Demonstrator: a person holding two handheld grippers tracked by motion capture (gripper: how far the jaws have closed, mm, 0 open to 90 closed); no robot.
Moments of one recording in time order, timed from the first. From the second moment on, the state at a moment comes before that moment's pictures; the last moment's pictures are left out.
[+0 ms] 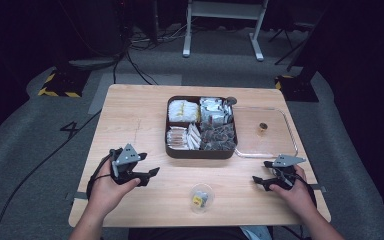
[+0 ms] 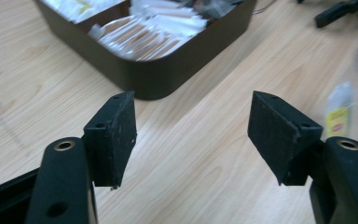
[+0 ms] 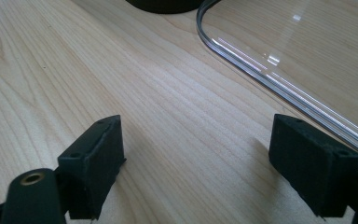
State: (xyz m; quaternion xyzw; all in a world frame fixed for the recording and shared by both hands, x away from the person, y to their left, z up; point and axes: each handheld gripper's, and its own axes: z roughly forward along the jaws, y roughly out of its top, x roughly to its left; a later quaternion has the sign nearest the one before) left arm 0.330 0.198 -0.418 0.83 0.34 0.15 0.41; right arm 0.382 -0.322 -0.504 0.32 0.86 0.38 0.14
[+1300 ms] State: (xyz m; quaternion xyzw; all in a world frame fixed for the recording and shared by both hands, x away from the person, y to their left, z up) left arm 0.318 0.254 -0.488 0.84 0.44 0.14 0.29; right arm 0.382 -0.322 -0.504 0.32 0.86 0.38 0.14
